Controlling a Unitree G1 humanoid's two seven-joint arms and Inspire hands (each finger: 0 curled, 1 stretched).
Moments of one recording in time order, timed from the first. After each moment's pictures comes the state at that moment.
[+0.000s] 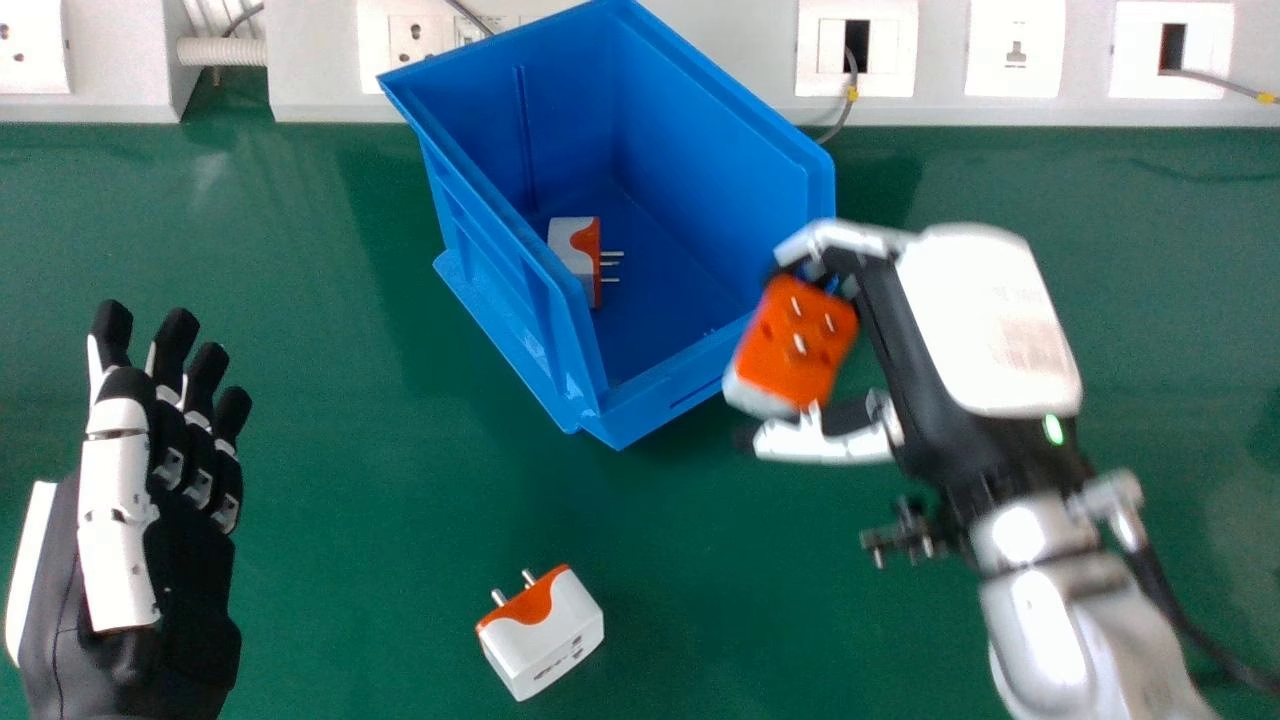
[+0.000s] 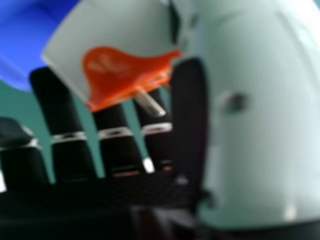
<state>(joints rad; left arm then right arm) 0.41 0.05 0.28 -0.39 -0.45 -0.10 -0.22 -0.23 -0.31 0.30 -0.09 -0.83 0.01 -0.25</state>
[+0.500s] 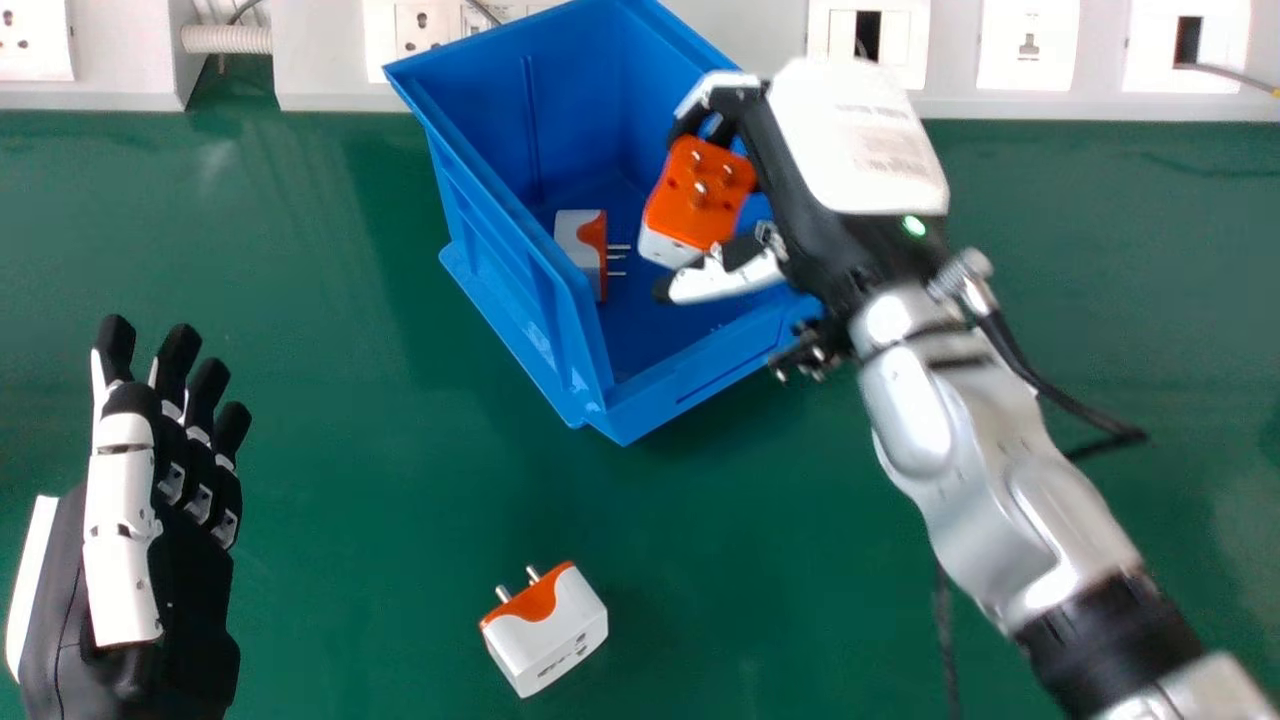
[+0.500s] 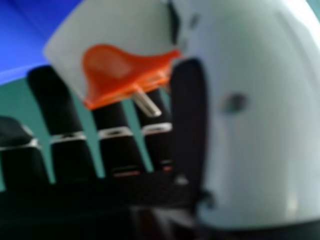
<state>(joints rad) 0.44 0.05 0.28 -0.40 -0.44 -0.10 -0.22 -0.76 -0.18 0.37 0.52 -0.83 0.01 -0.26</state>
